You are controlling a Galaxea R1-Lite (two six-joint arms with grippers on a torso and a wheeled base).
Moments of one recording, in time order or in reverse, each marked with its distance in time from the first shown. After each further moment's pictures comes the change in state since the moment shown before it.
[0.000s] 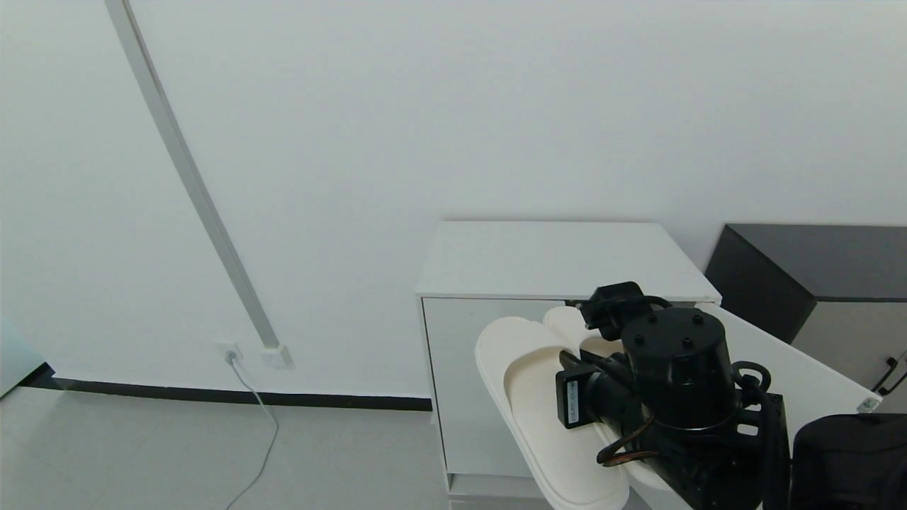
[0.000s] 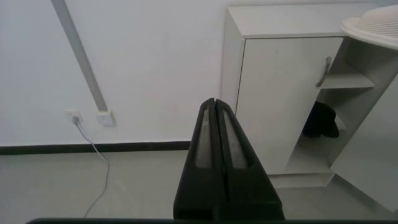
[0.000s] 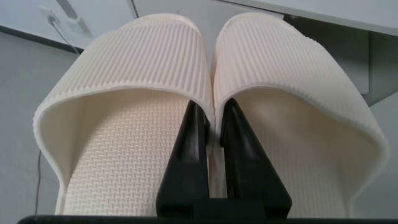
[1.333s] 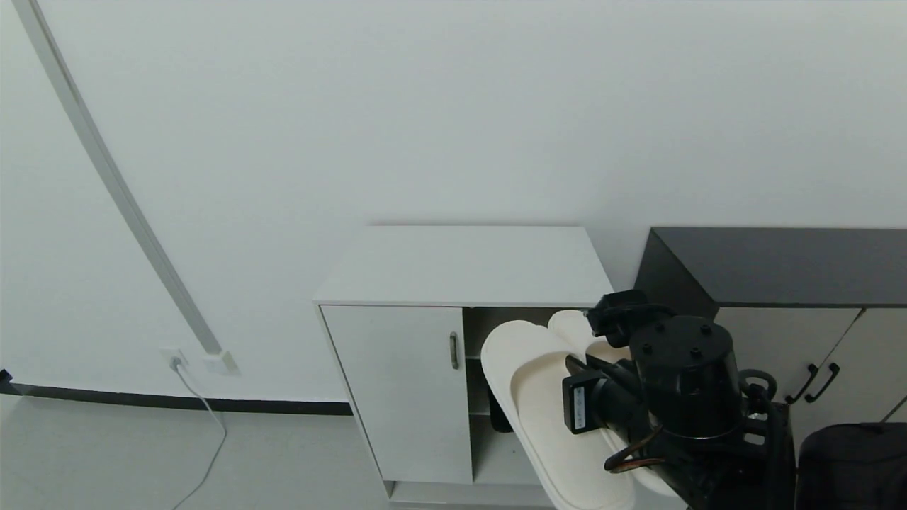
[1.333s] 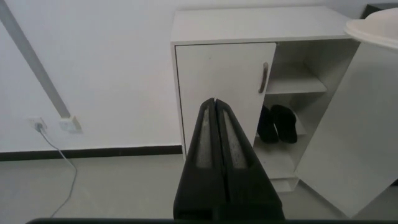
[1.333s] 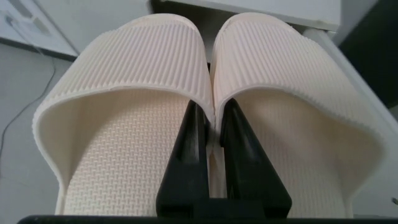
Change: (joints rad) left arm 0.001 0.000 0.000 0.000 -0.001 0.000; right arm -0.013 0.000 0.047 -0.048 -0.003 -0.006
